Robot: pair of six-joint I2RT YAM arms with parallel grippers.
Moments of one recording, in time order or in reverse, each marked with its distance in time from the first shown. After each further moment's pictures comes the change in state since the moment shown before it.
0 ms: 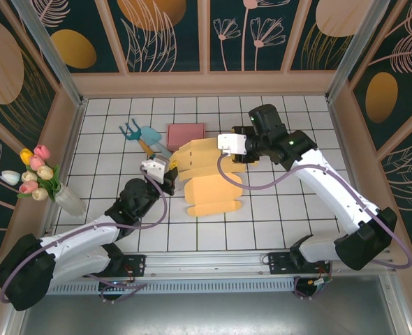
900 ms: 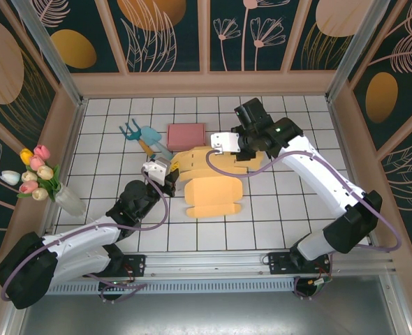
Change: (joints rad) left arm -0.006 0.008 -0.023 0.054 0.020 0.023; right arm 0.034 0.151 0.174 -0.209 0.089 0.014
